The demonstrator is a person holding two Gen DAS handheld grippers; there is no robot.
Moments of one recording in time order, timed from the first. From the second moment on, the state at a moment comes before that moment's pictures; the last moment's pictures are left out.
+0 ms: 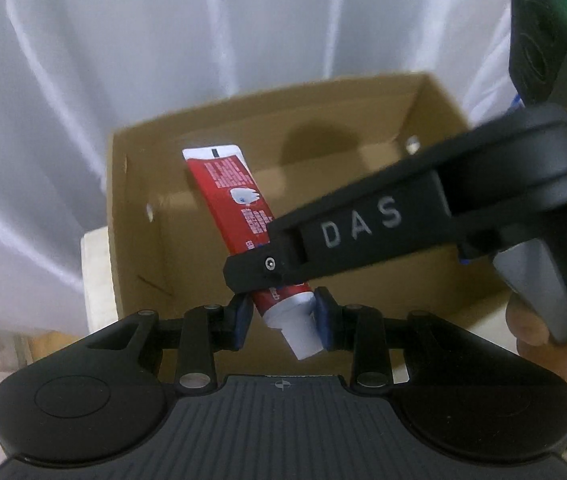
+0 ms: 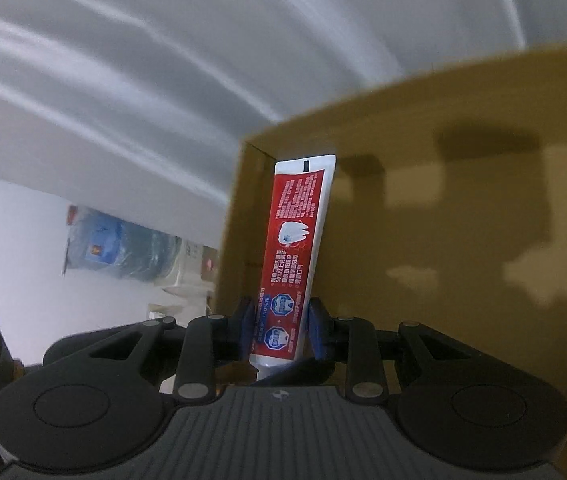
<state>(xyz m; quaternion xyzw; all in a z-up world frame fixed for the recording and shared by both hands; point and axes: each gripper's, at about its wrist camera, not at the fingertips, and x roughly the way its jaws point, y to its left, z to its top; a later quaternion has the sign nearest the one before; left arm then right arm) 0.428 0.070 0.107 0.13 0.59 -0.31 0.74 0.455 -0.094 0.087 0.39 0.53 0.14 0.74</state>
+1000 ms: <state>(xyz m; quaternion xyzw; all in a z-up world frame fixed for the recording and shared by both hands) 0.296 0.152 0.205 -0.01 0.39 -0.25 0.89 0.341 -0.144 0.124 0.42 0.38 0.21 0.80</state>
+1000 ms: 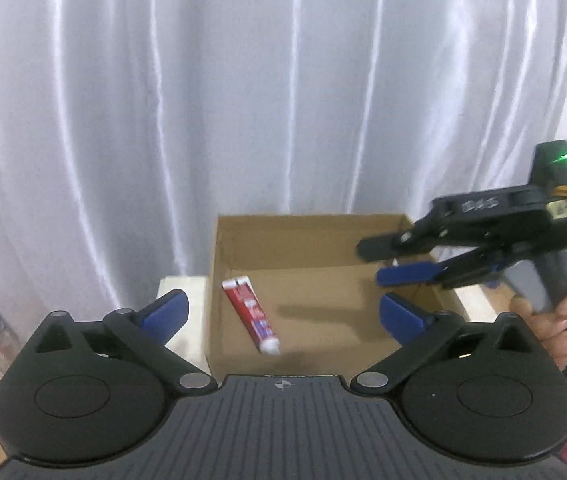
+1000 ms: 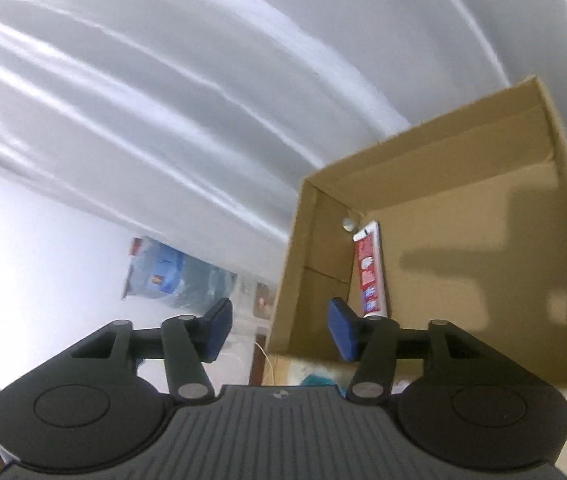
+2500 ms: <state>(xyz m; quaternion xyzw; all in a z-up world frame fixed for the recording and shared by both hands) 0.211 0.112 0.078 0.02 0.43 -0.23 0.87 0.294 -0.085 0.042 0.30 0.44 0.18 0.83</state>
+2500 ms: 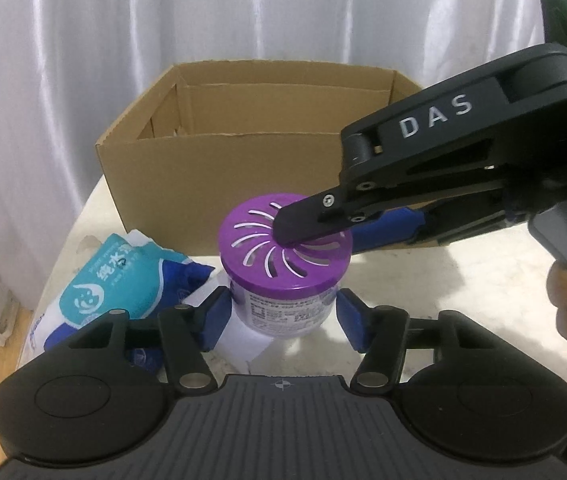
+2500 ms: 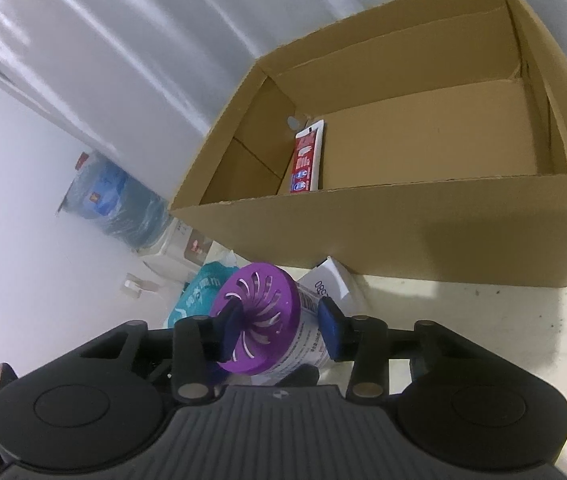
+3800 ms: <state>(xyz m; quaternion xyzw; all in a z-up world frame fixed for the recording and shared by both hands) 0.214 0.097 0.066 0.06 0.44 -0.22 0.87 0.290 -0.085 0.041 0.31 0.45 0.18 0.82</state>
